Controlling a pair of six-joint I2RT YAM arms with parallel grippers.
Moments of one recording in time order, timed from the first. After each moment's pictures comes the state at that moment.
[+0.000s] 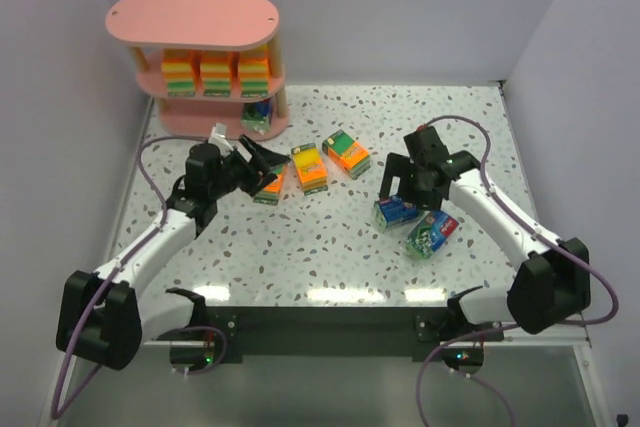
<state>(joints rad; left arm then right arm) -0.26 1.18 0.69 0.15 0.36 -1.12 0.40 1.32 1.08 -0.85 0.06 0.60</state>
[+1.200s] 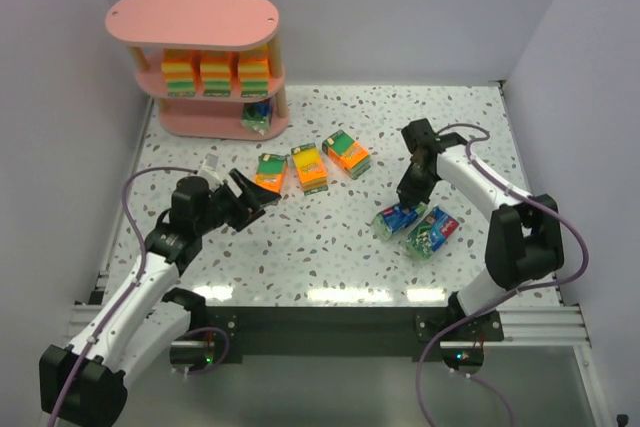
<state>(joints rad) -0.31 0.78 0.52 -0.21 0.34 -1.05 0.31 1.61 1.20 -0.97 0.09 0.86</state>
